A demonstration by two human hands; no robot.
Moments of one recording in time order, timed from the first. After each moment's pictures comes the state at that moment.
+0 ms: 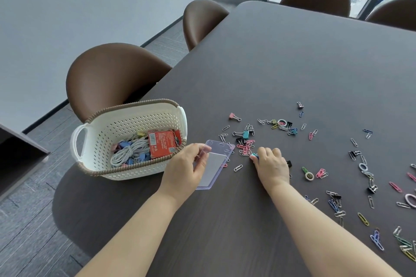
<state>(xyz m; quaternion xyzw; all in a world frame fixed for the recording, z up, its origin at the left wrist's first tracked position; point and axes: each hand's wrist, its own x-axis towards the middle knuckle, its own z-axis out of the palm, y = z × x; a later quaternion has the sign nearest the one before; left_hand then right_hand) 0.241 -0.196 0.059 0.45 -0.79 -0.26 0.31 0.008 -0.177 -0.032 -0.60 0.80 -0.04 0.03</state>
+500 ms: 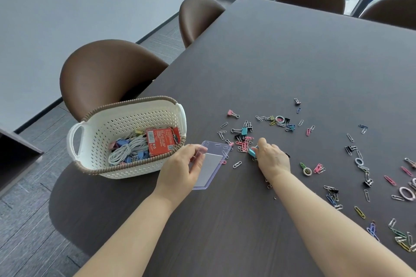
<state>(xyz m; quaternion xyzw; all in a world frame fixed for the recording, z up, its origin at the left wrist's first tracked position) 0.252 -0.194 0.054 0.44 -0.80 -0.25 0.32 0.004 -0.188 -0.019 -0.55 0.83 -0.03 0.09</state>
